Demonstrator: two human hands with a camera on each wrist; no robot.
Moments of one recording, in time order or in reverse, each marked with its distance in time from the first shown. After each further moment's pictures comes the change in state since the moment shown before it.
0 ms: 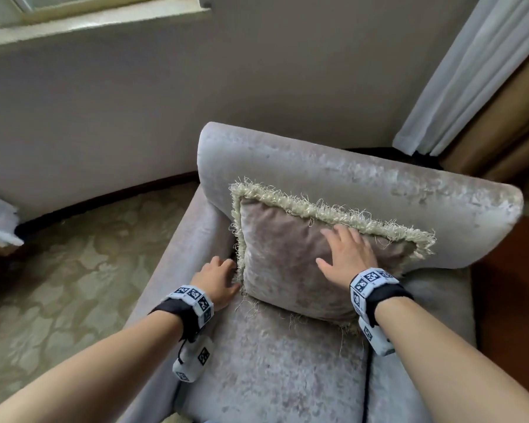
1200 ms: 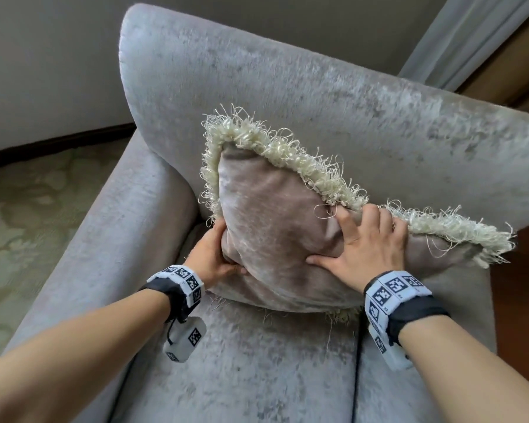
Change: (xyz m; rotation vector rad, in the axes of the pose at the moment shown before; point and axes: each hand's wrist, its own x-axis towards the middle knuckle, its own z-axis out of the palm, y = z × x) left_hand 0.137 -0.002 0.143 -0.781 0.165 0.388; right_hand 0.025 0.033 0.109 -0.194 0.287 0.097
